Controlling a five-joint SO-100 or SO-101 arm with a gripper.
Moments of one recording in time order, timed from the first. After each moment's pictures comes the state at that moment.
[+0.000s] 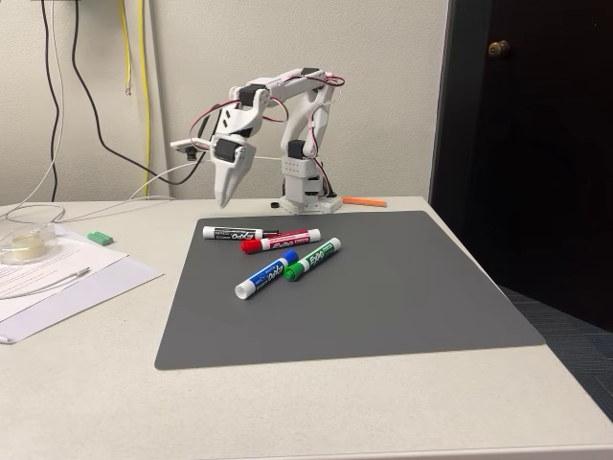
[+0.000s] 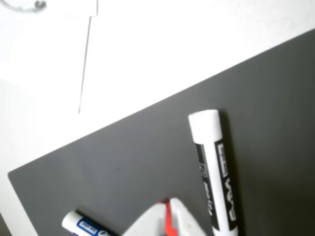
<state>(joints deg) 38.8 122.4 129.7 51.7 -17.1</state>
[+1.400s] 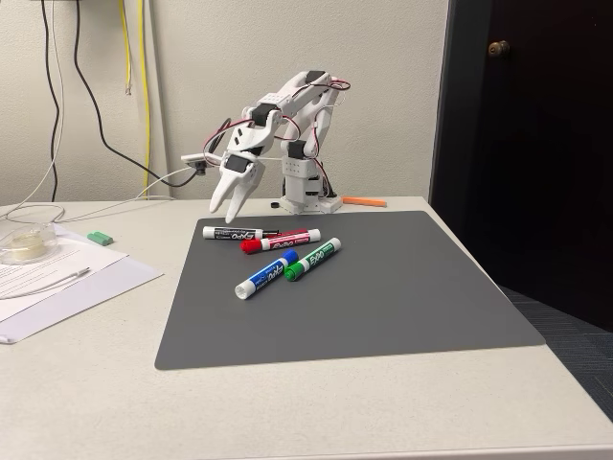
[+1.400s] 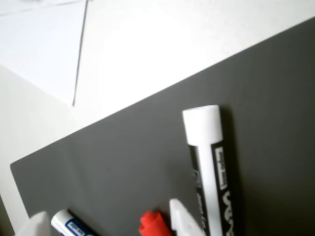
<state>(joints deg) 37.1 131.0 149.0 35.2 -16.5</state>
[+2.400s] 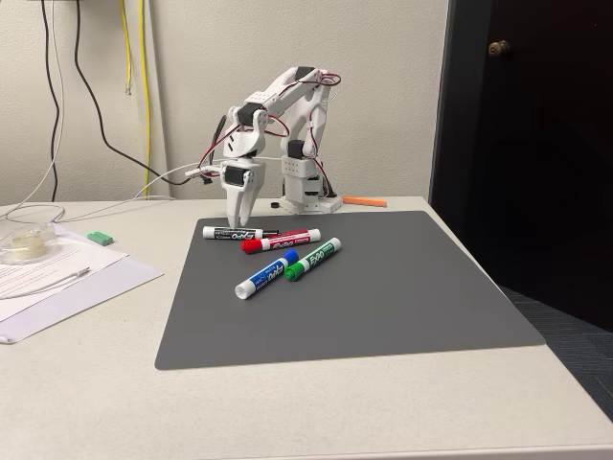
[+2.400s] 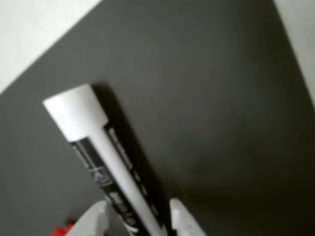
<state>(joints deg) 37.9 115.3 137.4 57.6 -9.8</state>
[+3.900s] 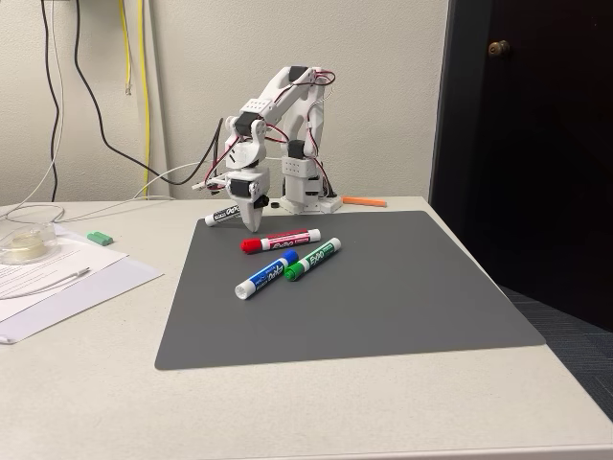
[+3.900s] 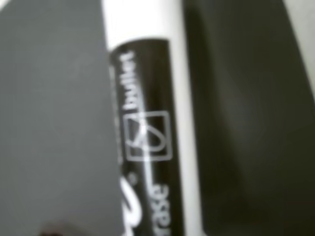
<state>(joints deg) 37.0 109.2 136.5 55.6 -11.2</state>
